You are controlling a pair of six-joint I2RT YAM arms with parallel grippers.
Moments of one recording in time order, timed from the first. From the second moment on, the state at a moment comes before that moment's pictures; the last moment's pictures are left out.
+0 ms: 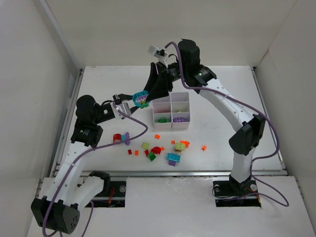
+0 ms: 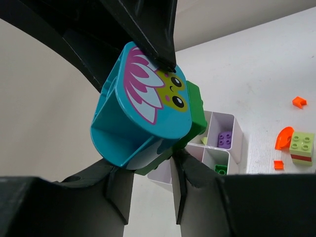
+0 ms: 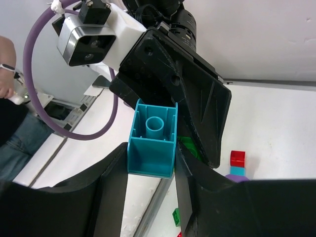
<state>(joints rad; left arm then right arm) -0.24 0.89 0.85 0.13 0.98 0.50 0.64 1.90 2.03 -0.20 -1.43 0.24</state>
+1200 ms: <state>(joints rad) -0.24 0.97 0.70 -0.10 0.53 0.24 0.56 1.71 1.59 -0.52 0.04 0.20</state>
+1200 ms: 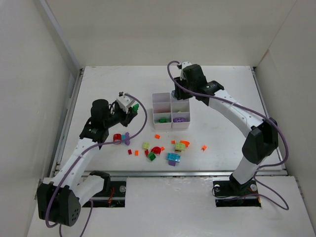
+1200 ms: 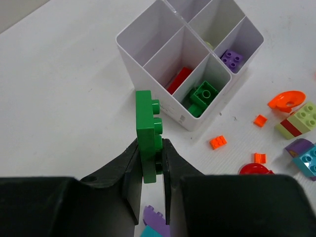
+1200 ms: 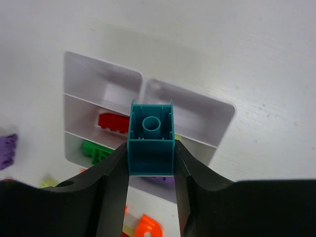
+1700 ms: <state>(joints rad) -0.24 1.00 0.69 -0.06 0.50 0.22 0.56 1.70 1.54 -0.58 0.16 0.20</state>
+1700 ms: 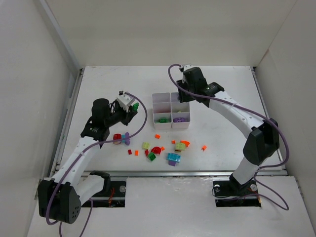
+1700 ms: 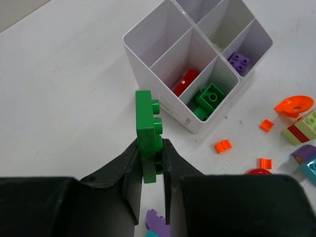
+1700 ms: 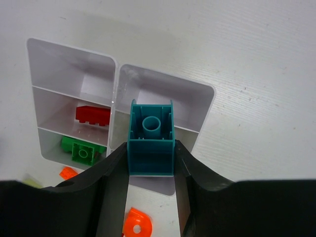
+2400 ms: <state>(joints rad) -0.24 1.00 0.67 -0.04 0.50 0.20 0.56 1.66 1.53 -0.58 0.20 0.19</state>
